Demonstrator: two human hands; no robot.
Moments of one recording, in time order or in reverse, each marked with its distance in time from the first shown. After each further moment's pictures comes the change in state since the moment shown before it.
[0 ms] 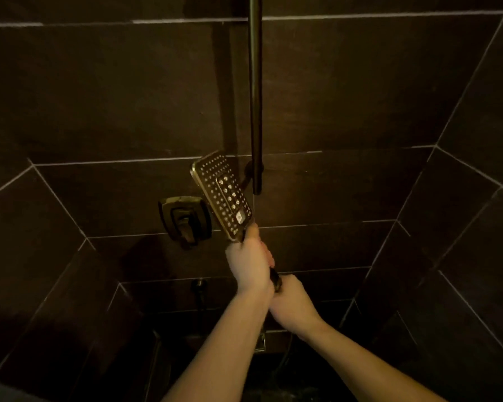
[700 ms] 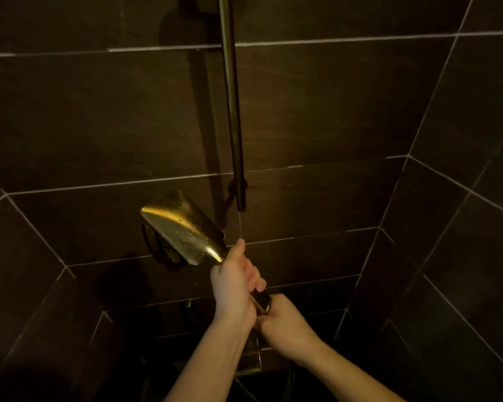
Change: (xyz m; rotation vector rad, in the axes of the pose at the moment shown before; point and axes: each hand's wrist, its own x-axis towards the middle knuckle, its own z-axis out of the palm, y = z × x) left_hand -0.009 0.008 -0.005 -0.107 -0.161 -0.040; right_hand -0.012 -0.009 -0.009 0.037 -0.102 -0.080
